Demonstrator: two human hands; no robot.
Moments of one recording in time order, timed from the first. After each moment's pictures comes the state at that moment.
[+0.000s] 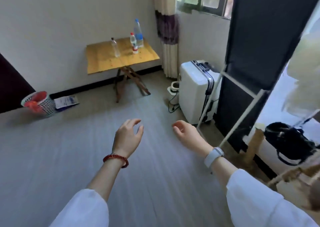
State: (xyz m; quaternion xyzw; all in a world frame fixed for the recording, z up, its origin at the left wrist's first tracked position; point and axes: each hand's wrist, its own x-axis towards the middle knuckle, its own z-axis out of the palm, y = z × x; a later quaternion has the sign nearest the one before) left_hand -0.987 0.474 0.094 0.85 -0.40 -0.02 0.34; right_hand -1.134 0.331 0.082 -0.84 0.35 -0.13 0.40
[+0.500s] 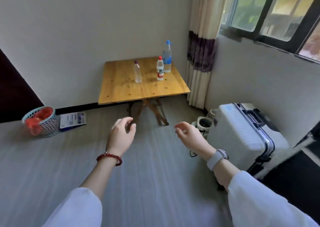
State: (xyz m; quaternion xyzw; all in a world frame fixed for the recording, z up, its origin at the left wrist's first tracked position) left_hand -0.571 0.258 0.101 0.87 -0.29 0.04 0.40; right_hand -0.710 0.076 0.094 -0.87 0.28 -0.12 0.39
